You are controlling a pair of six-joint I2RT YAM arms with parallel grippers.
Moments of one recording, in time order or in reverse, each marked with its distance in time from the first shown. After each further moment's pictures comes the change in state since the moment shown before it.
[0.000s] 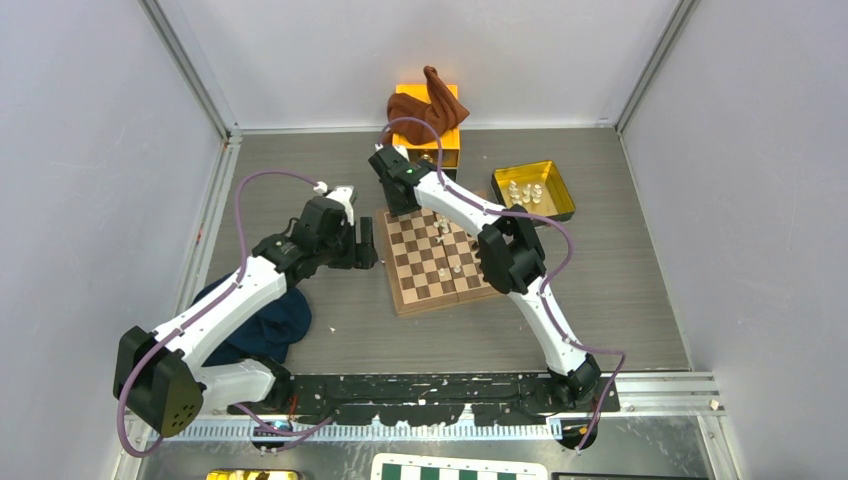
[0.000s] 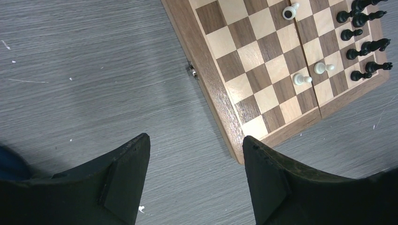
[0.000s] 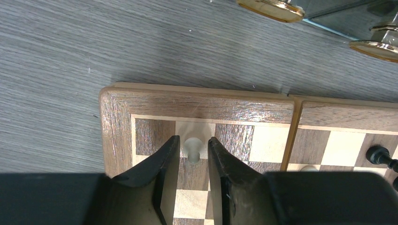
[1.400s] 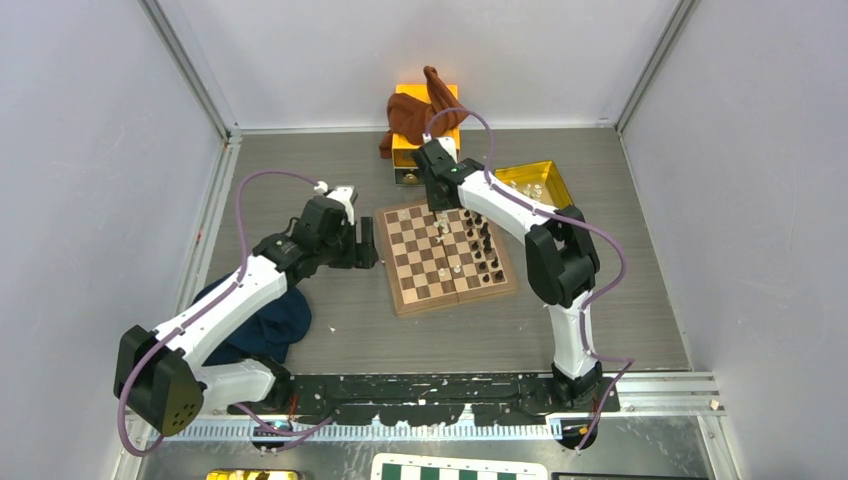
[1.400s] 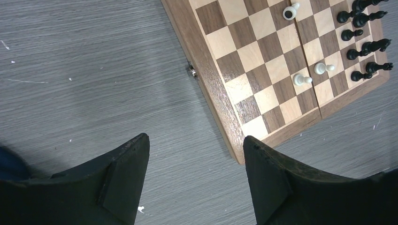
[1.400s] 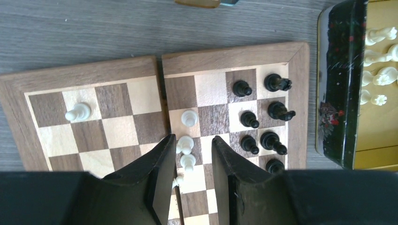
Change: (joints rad) left arm 0.000 0.000 0.002 0.000 0.002 -0.001; right arm -0.100 -0.361 -0.452 0.125 0.117 0.034
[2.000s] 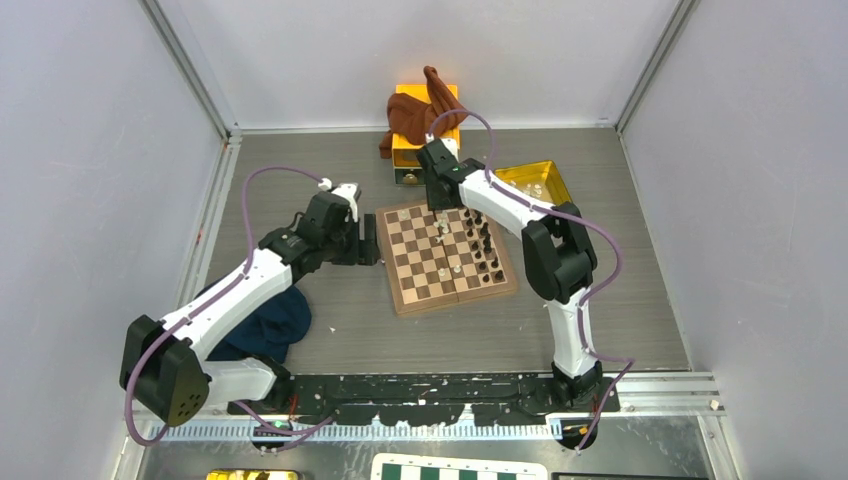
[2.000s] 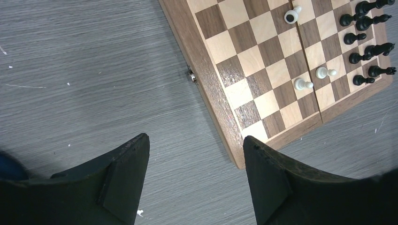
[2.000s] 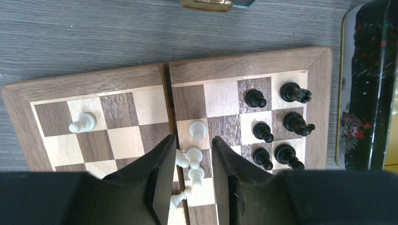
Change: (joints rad) left arm 0.000 0.055 0.035 -0.002 0.000 0.001; right arm -0.037 0.027 0.000 0.045 -0.066 0.019
